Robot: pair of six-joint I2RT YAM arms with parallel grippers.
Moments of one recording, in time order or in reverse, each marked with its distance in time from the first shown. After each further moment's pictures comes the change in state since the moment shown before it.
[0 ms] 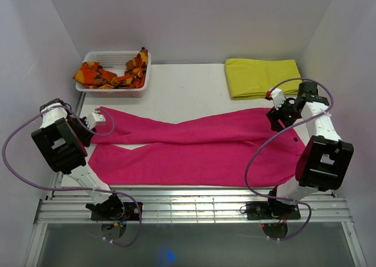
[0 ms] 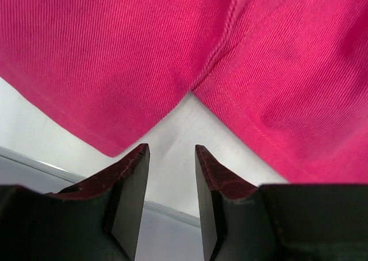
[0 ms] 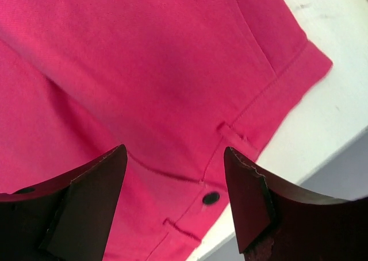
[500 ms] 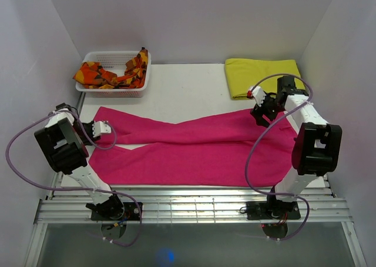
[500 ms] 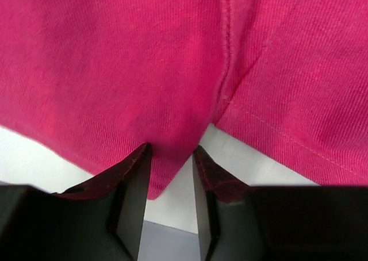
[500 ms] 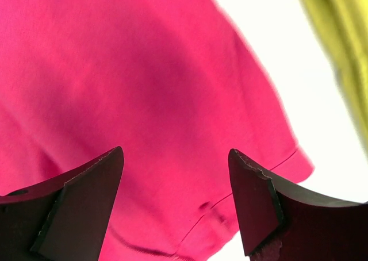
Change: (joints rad) left arm -0.029 -0.034 -0.161 0.215 0.000 0.372; right arm 0.189 0.168 0.051 0.109 -0.001 -0.055
